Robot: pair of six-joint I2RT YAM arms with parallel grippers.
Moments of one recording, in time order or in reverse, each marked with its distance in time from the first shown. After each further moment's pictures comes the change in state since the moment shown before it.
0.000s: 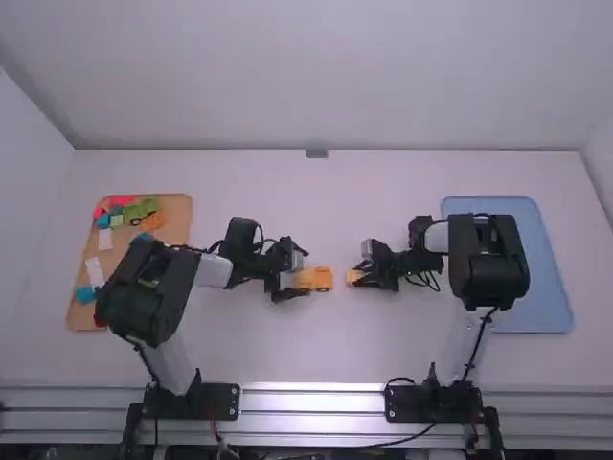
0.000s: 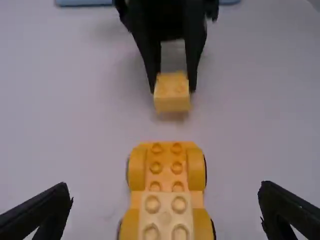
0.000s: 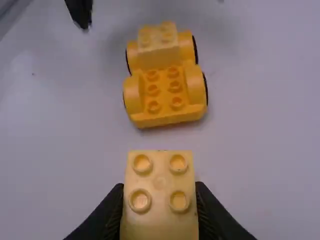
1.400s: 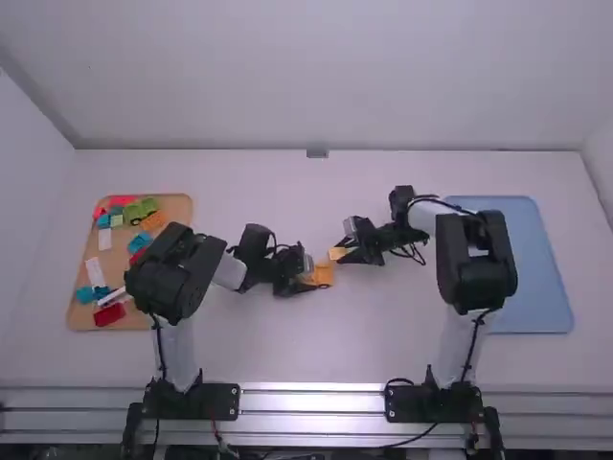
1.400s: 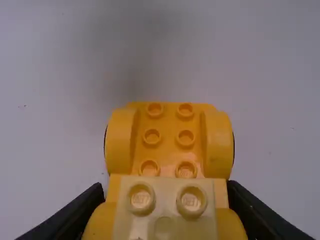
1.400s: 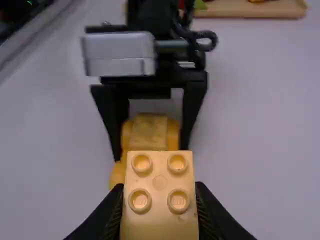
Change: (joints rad) left arm -0.065 0.150 0.033 0.140 -0.149 -0.090; right arm 0.130 -0.021 0.228 -0.098 -0.027 -0.017
